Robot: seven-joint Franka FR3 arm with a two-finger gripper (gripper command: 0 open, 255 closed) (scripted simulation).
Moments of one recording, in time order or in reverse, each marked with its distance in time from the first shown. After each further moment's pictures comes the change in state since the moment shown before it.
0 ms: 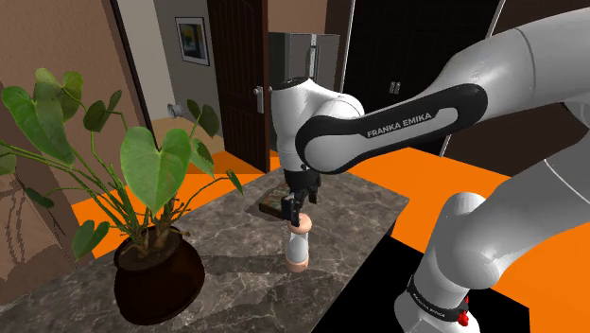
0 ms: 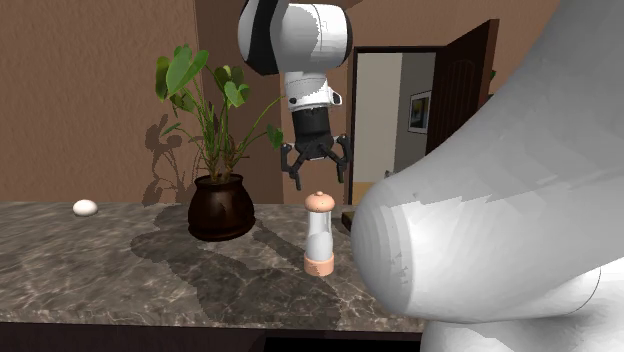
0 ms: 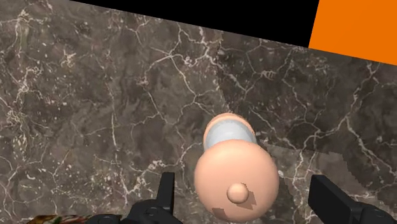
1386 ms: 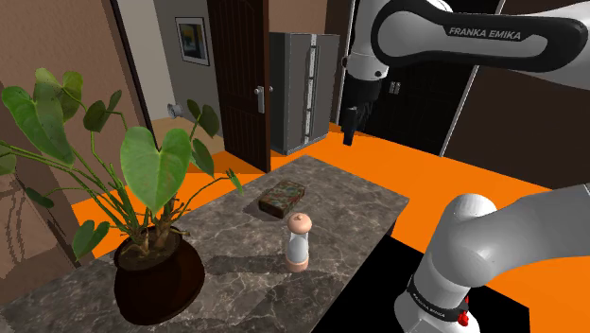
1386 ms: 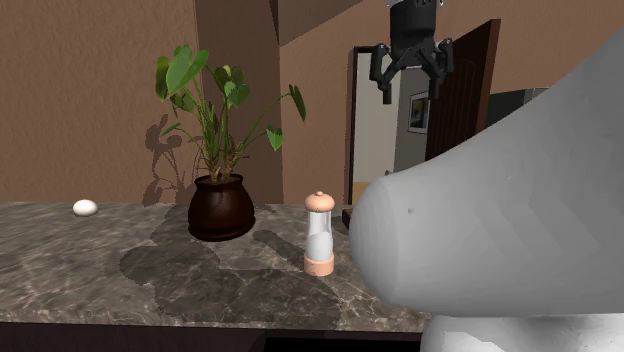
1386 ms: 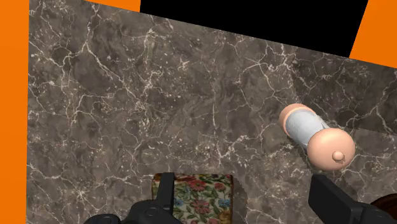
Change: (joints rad) arm -0.103 -0.302 -0.336 0.184 -0.148 -0.324 -0.375
